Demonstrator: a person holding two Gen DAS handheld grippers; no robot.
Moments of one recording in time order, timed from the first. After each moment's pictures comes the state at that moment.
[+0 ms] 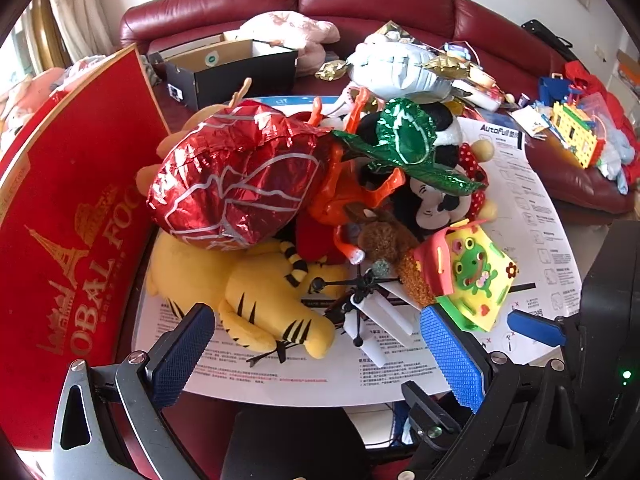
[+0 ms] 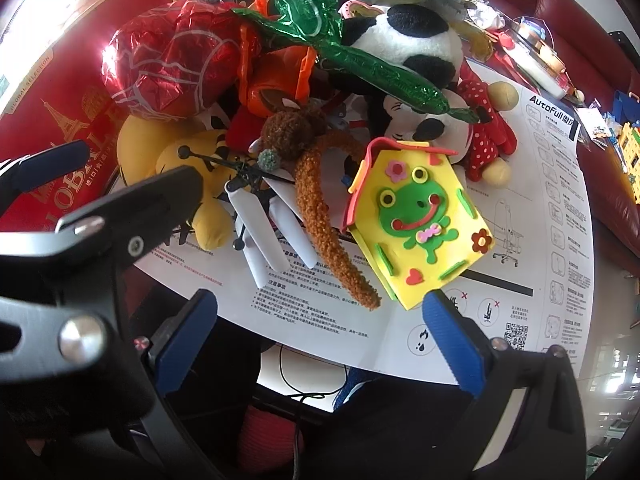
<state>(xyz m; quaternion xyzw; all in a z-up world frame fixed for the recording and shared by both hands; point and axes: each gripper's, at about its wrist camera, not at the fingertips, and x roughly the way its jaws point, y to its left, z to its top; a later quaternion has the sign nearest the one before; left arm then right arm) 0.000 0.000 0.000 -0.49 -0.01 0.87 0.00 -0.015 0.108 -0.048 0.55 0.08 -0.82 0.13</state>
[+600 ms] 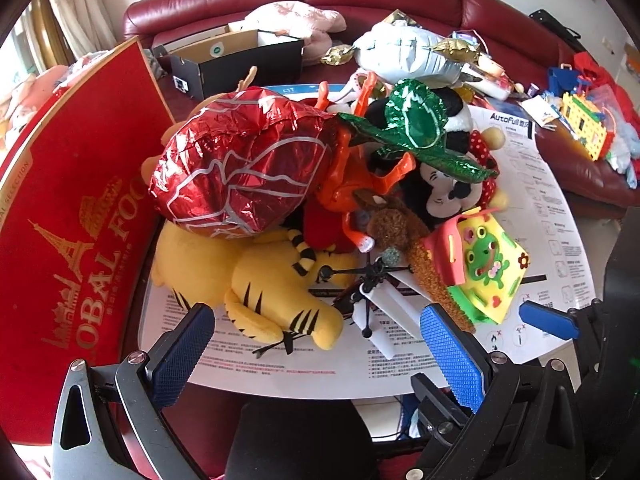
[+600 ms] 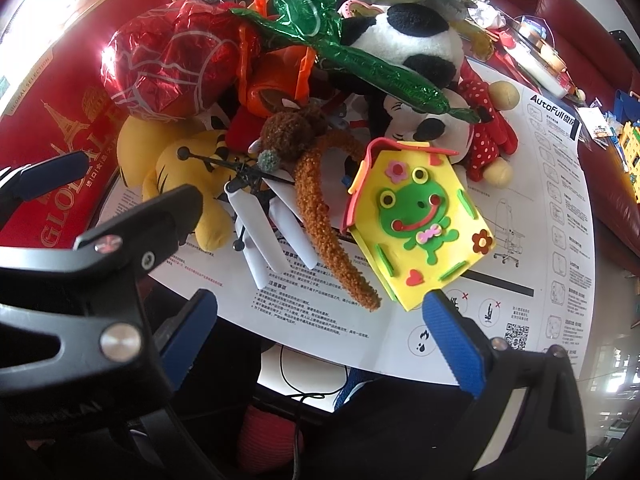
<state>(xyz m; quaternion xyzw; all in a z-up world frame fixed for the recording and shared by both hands) 0.002 -0.001 -0.009 -0.50 -0.01 0.87 -0.01 -0.016 0.110 -0.048 0.55 0.08 -0.82 0.13</state>
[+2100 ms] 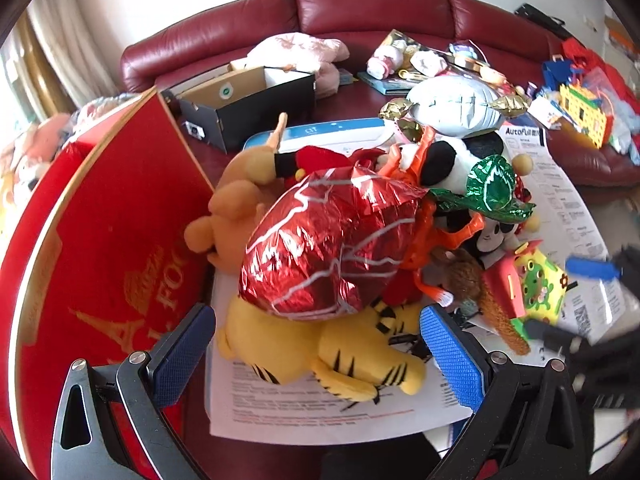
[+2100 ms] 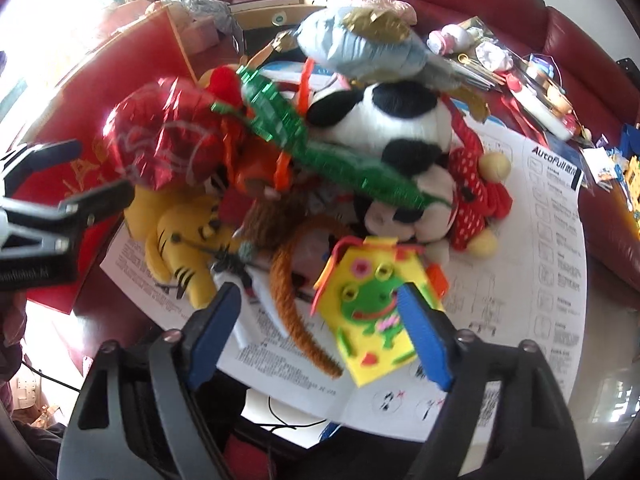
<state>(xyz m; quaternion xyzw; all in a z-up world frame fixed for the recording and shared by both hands) -0.029 -0.056 0.012 -0.46 0.07 0.89 0.00 -0.059 0.127 -0.011 0.49 0.08 -0.85 0.17</state>
